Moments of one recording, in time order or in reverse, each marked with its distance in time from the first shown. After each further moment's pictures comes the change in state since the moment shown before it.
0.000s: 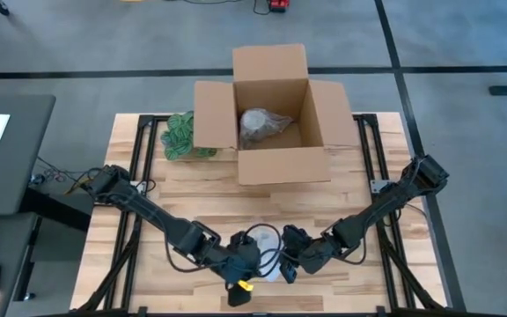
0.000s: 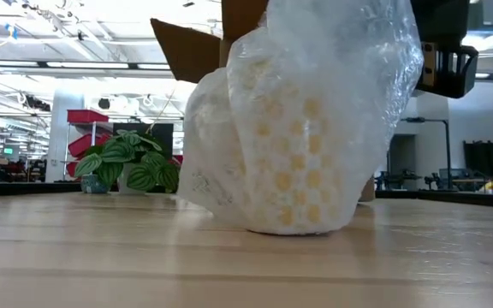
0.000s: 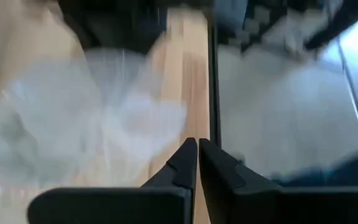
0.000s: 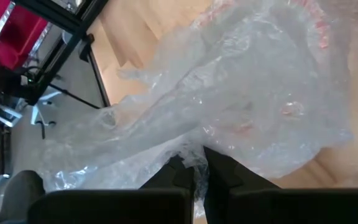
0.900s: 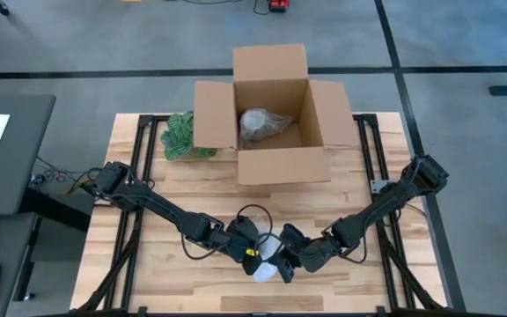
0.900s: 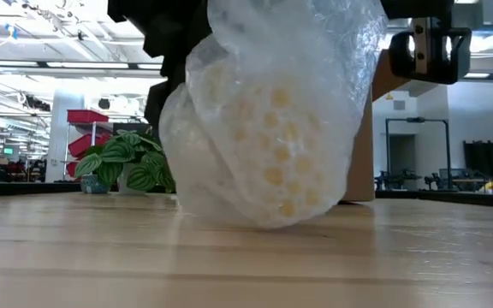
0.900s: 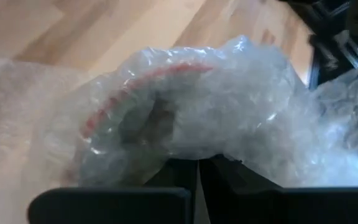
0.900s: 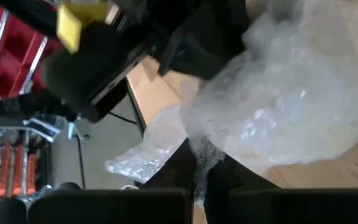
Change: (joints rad) left arm 0.114 0.016 -0.446 0.463 -0.119 -0.358; right arm -0.002 -0.001 0.001 0.113 -0.004 0.058
